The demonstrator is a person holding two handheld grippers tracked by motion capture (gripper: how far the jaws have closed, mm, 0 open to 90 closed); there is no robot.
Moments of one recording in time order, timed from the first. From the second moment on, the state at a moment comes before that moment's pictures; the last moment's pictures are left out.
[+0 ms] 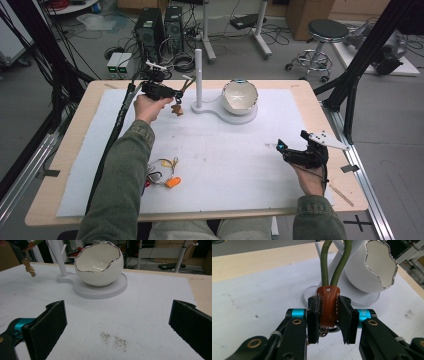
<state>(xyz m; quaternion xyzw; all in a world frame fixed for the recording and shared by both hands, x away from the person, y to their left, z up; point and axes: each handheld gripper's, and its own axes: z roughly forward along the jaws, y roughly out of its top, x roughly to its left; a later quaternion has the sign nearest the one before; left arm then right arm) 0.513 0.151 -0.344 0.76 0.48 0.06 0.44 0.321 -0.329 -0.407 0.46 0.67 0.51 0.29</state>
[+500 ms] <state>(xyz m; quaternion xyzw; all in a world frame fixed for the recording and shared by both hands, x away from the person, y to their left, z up) 0.513 0.146 -0.349 0.80 0.47 0.11 0.36 0.320 -0.331 -0.406 0.46 0.66 0.51 0.29</state>
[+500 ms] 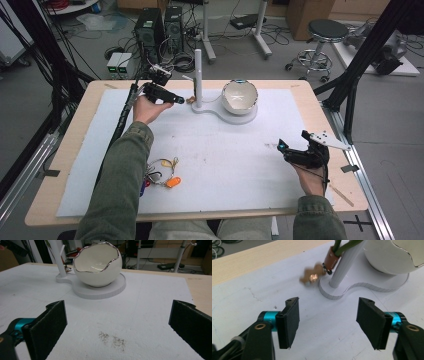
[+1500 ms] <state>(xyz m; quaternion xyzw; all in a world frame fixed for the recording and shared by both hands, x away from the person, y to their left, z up) 0.450 0.185 -0.329 0.79 0.46 0.17 0.37 0.321 -0.331 -0.406 0.46 0.66 0.51 0.29</state>
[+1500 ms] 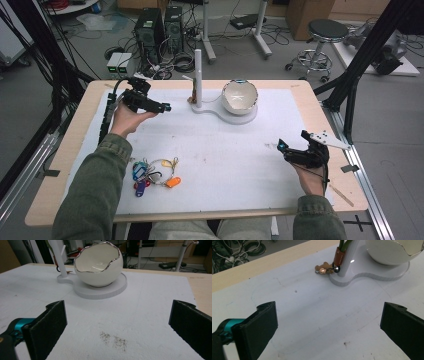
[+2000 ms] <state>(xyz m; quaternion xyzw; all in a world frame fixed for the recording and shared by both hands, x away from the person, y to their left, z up) 0.418 0.194 -0.322 0.79 0.43 0.18 0.38 0.319 -0.333 -0.406 0.47 0.66 0.51 0.29</state>
